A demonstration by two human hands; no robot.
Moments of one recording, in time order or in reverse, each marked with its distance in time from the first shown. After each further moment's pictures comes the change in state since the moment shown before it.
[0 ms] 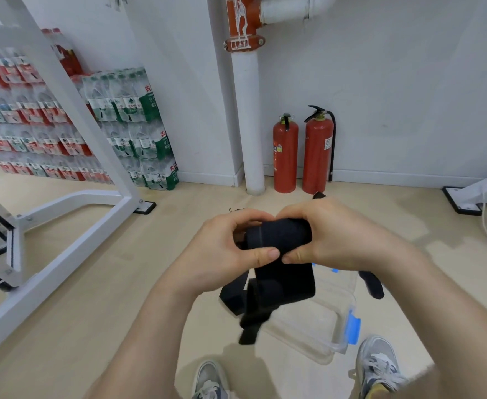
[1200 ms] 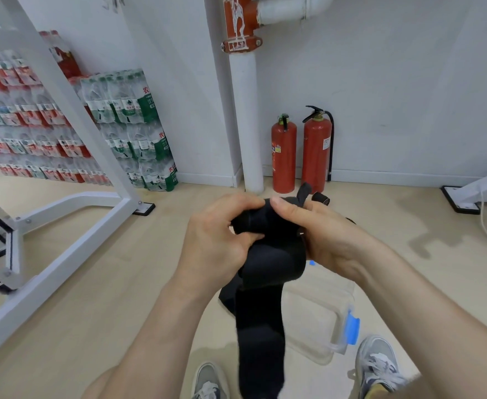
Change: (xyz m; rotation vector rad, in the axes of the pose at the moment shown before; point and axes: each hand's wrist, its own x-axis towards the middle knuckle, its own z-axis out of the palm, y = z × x) left_hand 0.007 0.000 0.013 0.258 0.415 0.387; right_hand 0.010 0.003 0.023 1.142 0.015 0.298
